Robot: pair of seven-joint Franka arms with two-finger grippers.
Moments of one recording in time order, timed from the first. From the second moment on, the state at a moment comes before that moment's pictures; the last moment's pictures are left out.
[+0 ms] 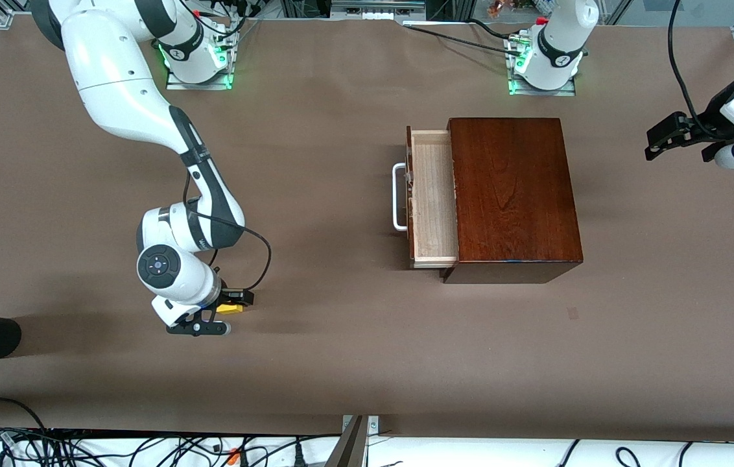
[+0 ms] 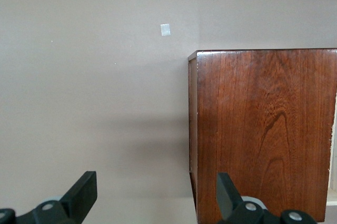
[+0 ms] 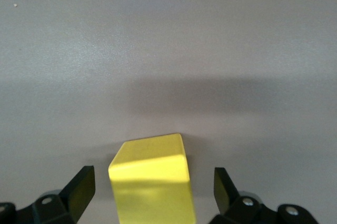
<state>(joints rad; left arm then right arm) 0.00 -0.05 -0.02 -1.68 0.00 1.59 -0.03 0.28 0.89 -0.02 -1.33 -0.02 2.25 0.29</state>
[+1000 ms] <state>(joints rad) 0.00 -0.06 -0.02 -1.68 0.00 1.58 -0.03 0.28 0.55 -0.01 -1.28 -0.02 1.71 0.34</state>
